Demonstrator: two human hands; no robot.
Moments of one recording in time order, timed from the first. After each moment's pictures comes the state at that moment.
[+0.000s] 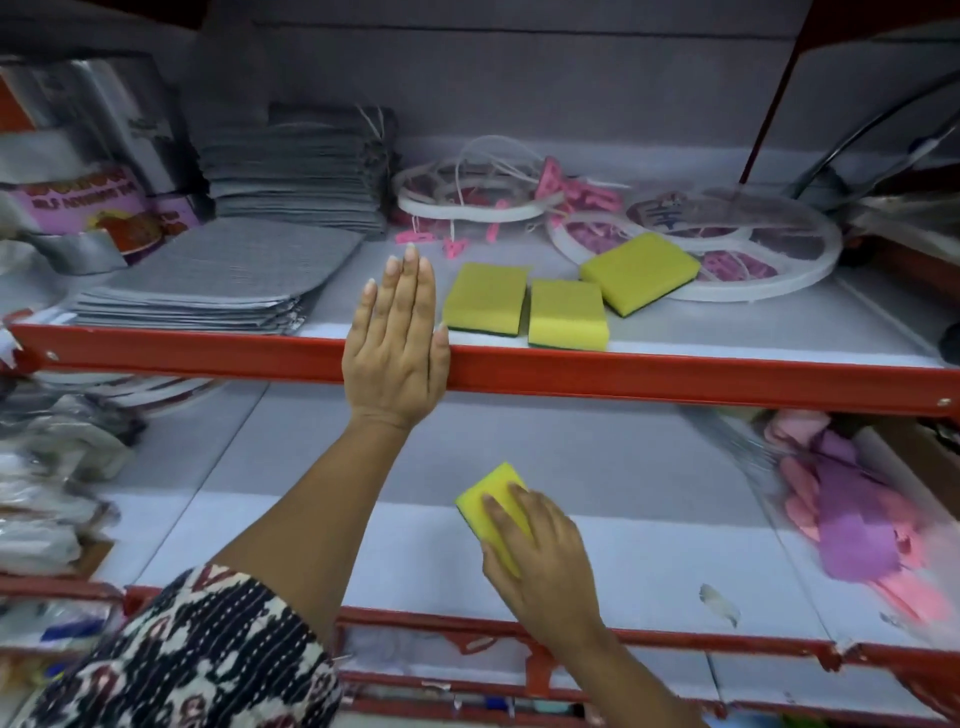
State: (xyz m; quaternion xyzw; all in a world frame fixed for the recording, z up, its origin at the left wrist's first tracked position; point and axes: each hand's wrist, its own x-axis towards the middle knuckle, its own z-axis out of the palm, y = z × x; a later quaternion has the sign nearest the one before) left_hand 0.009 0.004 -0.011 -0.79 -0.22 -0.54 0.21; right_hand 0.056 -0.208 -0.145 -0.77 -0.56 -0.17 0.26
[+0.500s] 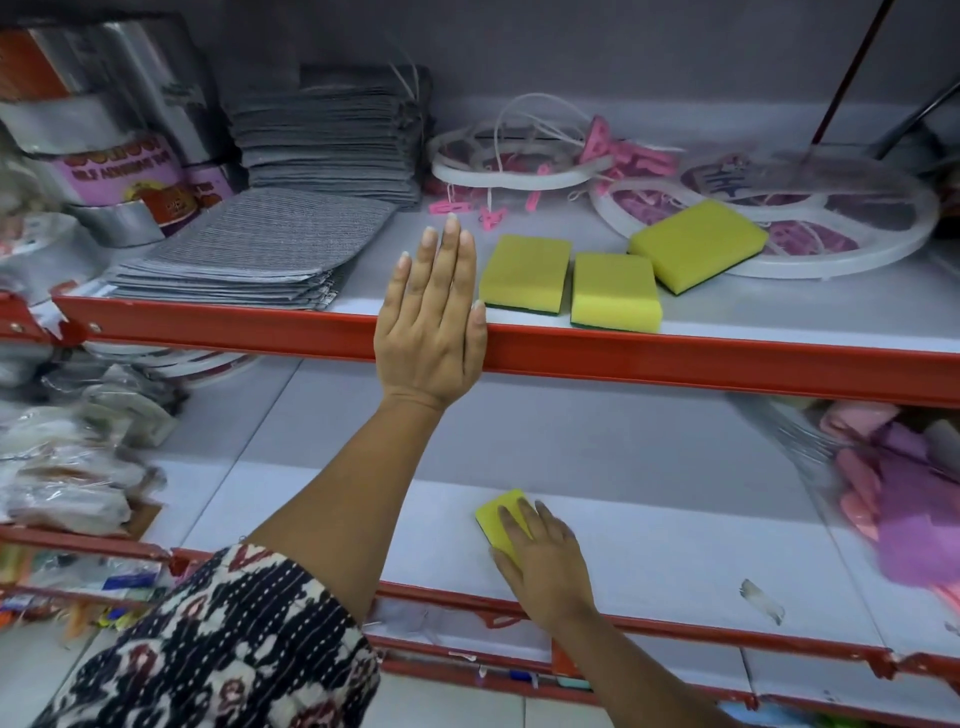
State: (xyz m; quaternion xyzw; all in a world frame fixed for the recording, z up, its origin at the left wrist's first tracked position) left_hand 0.010 0.003 -0.010 -0.80 -0.23 -0.51 0.21; right_hand 0.058 -0.179 -0.224 -0.85 -0.52 0.02 0.09
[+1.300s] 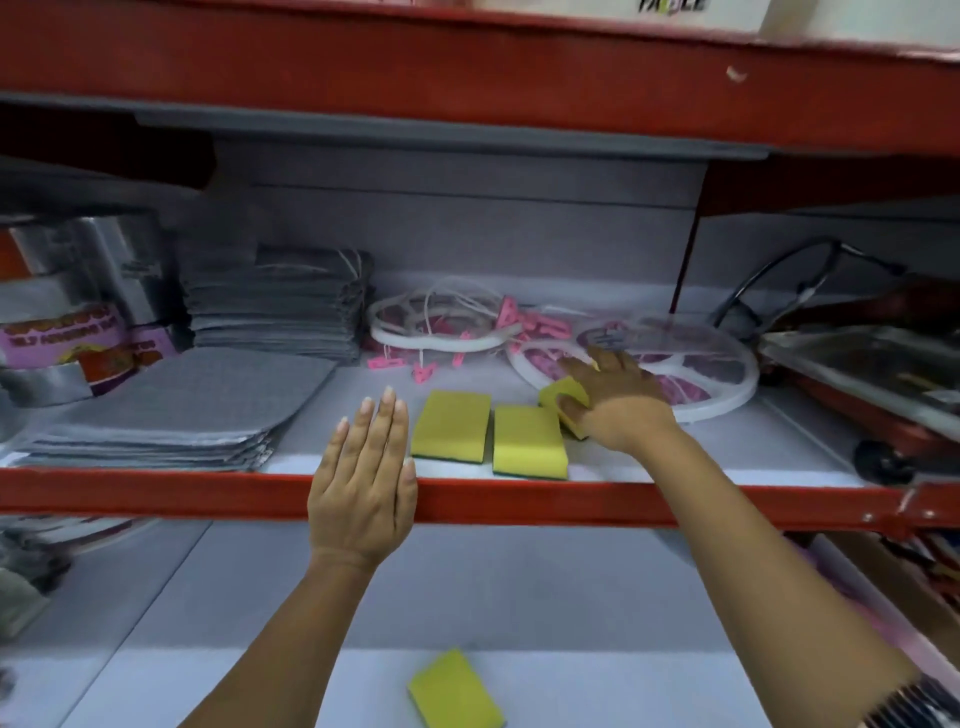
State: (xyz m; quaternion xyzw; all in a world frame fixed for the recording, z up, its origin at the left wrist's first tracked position) left_hand 0.009 0.002 -0.007 -0.78 -0.22 -0.54 0.22; right_hand 0.226 -0.153 0.102 -0.90 -0.43 -0.09 0.06
